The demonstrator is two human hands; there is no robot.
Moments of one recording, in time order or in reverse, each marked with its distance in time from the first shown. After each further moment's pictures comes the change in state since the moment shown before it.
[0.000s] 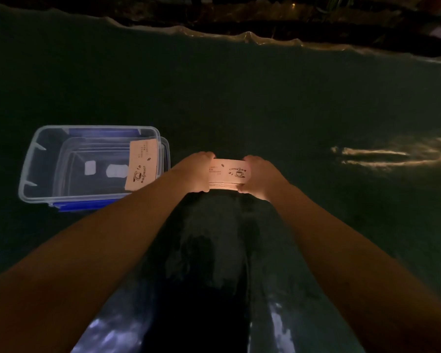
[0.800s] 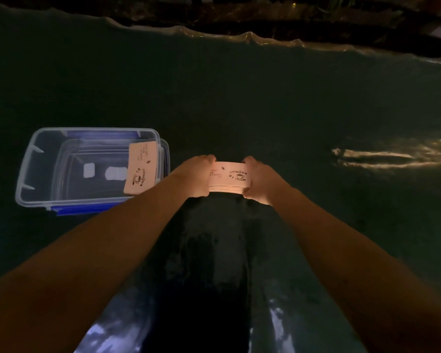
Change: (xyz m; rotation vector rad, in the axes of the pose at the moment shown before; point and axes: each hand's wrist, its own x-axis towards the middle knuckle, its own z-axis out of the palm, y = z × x) left_hand 0.008 -0.008 0.007 0.034 0.030 0.044; right_hand 0.007 0.007 0.003 -0.042 -0.051 -0.041
